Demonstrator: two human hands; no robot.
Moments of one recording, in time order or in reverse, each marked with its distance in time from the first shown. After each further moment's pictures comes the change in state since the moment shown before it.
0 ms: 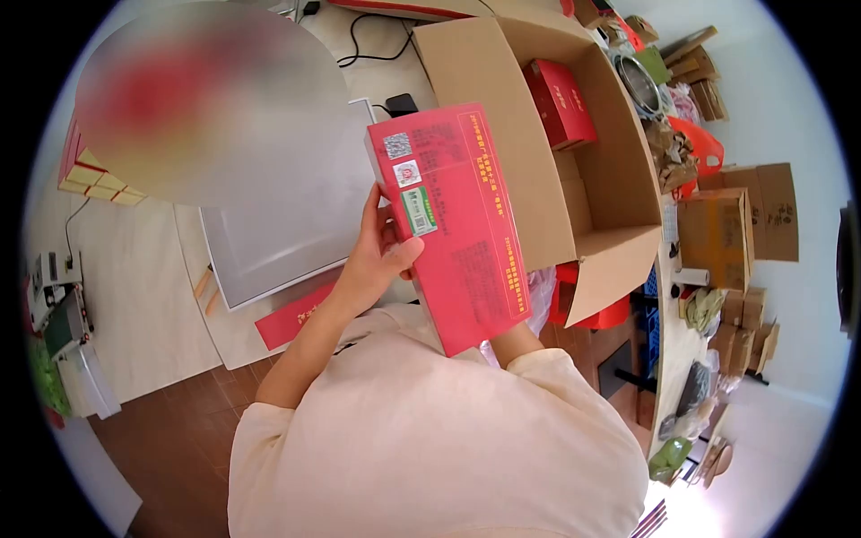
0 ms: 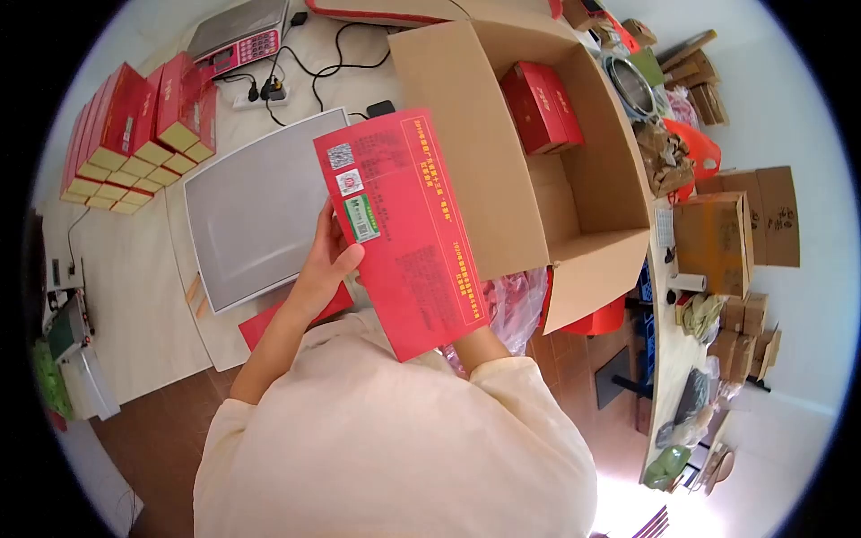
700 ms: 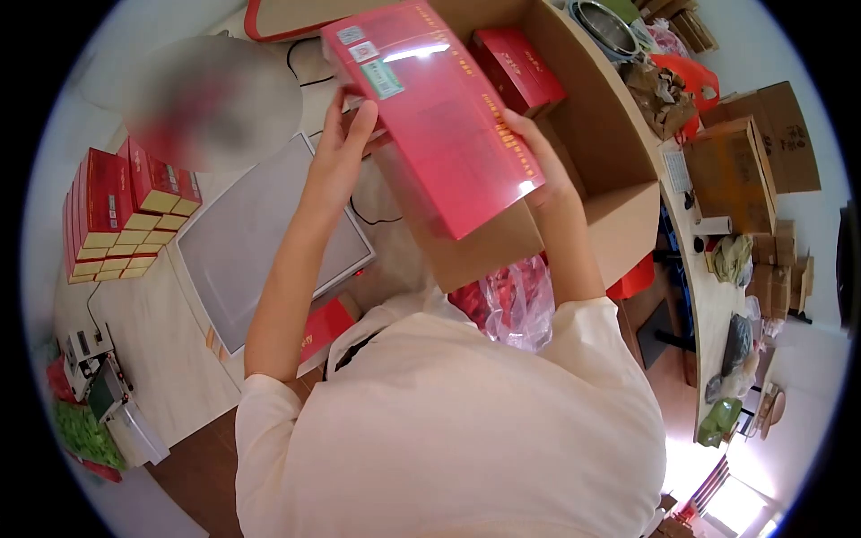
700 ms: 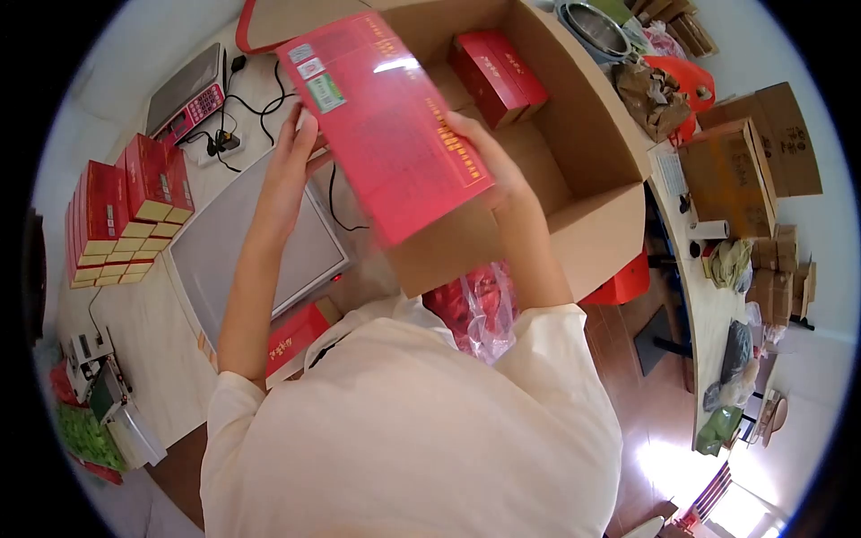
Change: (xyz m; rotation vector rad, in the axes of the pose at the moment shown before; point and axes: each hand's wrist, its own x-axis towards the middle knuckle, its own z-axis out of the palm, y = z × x) left_hand 0.144 0.050 0.086 0.179 0.057 0.114; right_hand -0.022 -0.202 0.026 -0.484 0.205 -0.210
